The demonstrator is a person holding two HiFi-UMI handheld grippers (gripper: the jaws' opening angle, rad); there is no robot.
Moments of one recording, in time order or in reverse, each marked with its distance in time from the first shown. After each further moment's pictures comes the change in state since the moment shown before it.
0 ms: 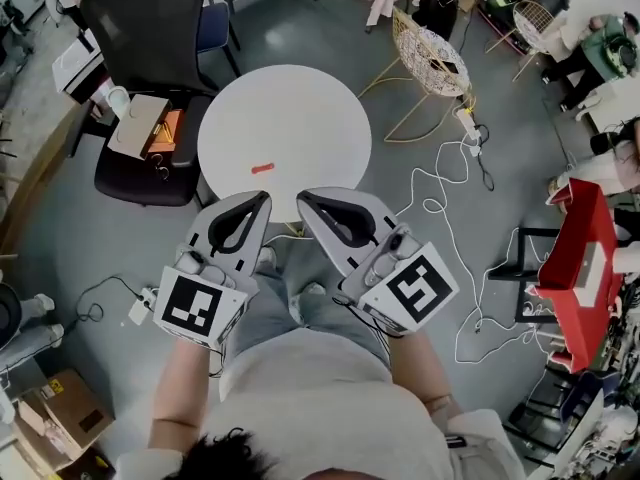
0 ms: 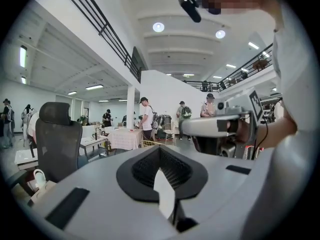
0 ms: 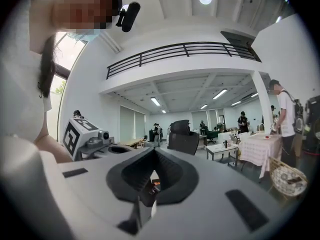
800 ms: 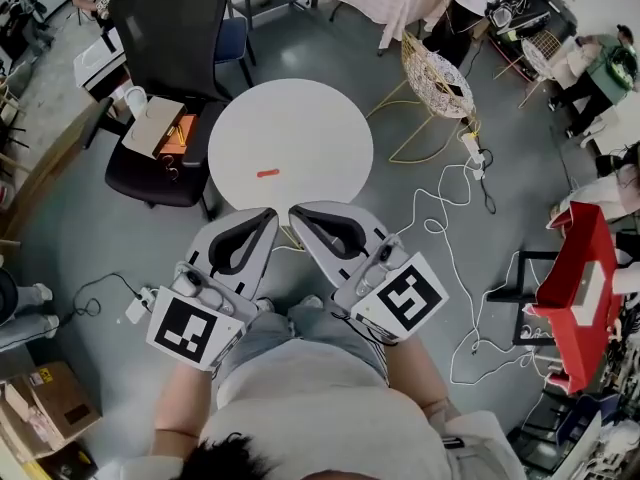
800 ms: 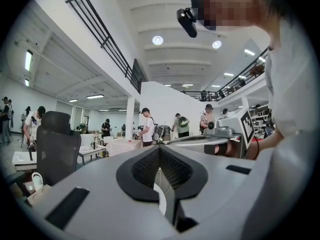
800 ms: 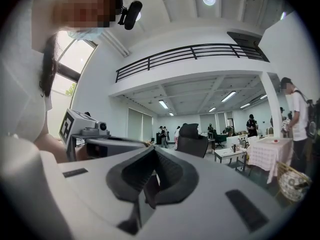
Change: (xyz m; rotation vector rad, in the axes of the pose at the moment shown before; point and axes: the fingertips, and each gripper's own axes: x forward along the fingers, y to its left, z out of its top) left arm -0.043 -0.038 0.040 -0.001 -0.134 0.008; right arm -0.012 0.040 0.009 -0.037 -0.034 0.092
